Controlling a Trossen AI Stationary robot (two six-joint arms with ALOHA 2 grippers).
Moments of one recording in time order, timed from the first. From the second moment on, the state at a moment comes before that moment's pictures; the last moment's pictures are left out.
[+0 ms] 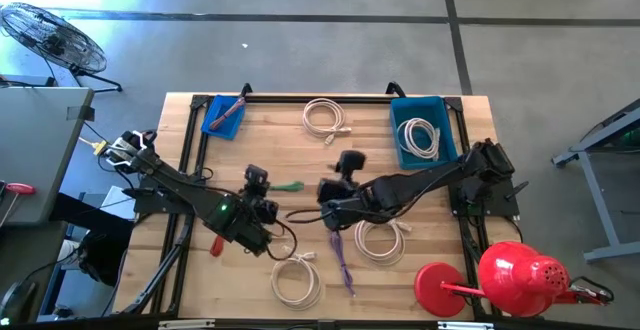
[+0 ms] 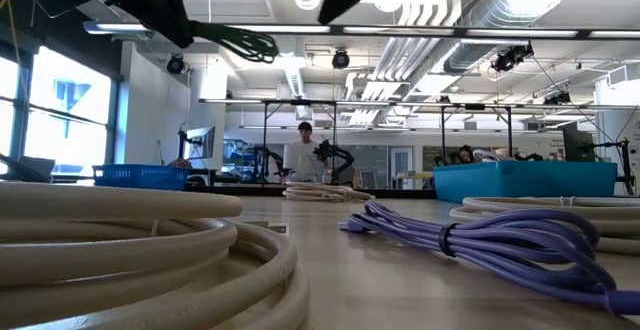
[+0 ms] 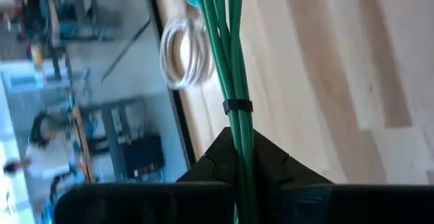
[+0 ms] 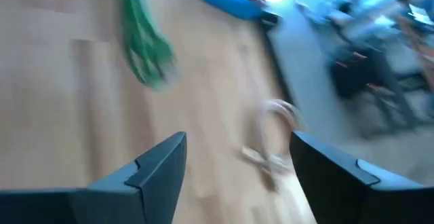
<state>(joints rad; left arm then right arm) -0.54 1.54 1.28 -1.31 -0.90 -0.18 0.31 1.84 1.67 -0.85 0.86 0.18</state>
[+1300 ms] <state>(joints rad) 0.68 1.18 1.28 -1.20 -0.49 0.00 0.31 1.79 1.50 -1.32 0.91 0.84</state>
